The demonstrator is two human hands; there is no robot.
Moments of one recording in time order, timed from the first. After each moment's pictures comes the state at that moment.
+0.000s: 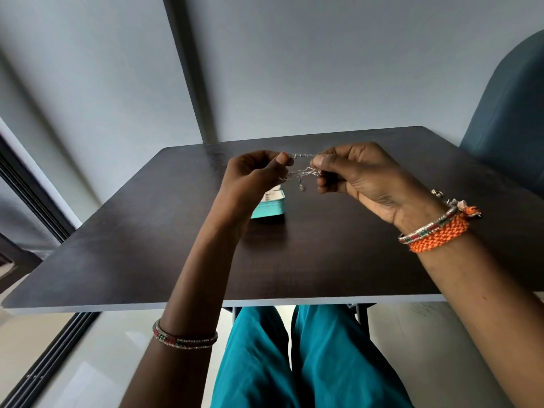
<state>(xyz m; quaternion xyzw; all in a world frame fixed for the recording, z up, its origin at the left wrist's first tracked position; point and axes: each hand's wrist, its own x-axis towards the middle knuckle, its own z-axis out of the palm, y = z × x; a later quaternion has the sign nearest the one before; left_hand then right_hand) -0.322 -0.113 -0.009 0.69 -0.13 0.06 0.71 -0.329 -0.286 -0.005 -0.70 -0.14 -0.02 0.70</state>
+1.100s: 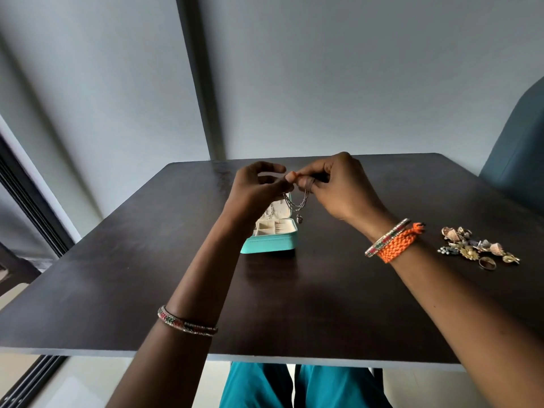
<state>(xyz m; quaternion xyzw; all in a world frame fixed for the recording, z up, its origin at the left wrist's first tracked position) -0.244 -0.097 -0.020 0.71 -0.10 0.08 0.69 -0.251 -0.251 -0.012 -0.85 -0.18 -0.23 0.44</state>
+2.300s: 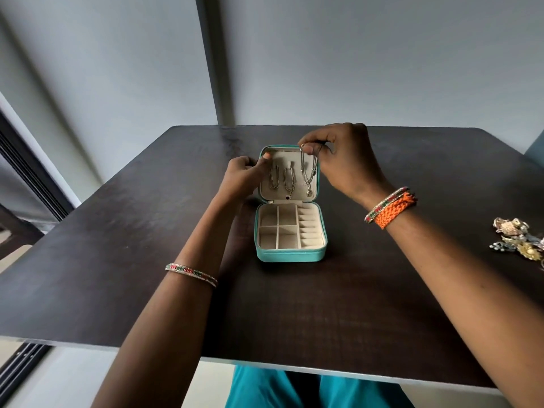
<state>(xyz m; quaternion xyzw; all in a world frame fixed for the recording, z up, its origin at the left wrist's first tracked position) -0.153 -0.042 -0.083 0.80 0.04 0.08 0.59 -0.181 -0.217 -0.037 -0.85 -0.24 -0.30 0.37</state>
